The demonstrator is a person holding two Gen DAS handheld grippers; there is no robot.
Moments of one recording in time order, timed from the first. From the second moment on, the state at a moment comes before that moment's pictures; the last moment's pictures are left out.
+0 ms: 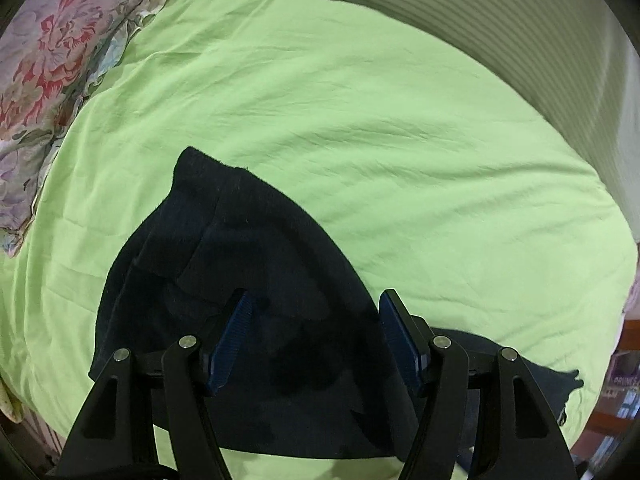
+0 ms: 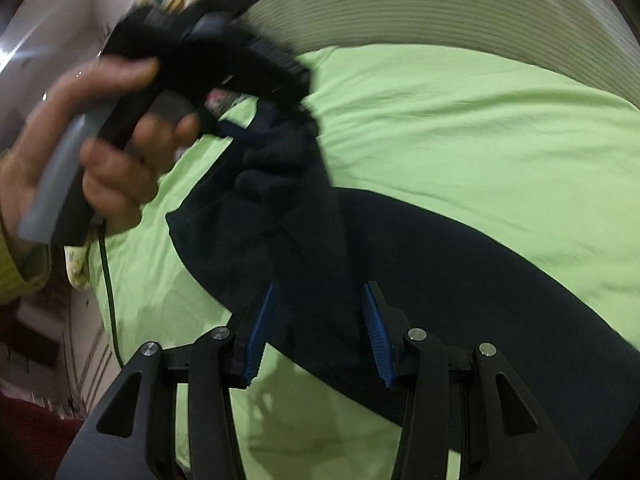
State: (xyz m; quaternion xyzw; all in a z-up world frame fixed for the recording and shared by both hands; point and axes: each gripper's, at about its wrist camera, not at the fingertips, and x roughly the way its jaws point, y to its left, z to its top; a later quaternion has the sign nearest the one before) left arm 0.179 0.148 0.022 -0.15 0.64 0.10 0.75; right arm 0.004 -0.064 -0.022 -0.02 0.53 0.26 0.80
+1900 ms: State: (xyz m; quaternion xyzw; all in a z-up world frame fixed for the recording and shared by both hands) left arm -0.043 0.252 -0.049 -0.38 0.50 0.02 0.78; right arm -0.008 -0.003 -0.034 -0.18 0.58 0.35 0.72
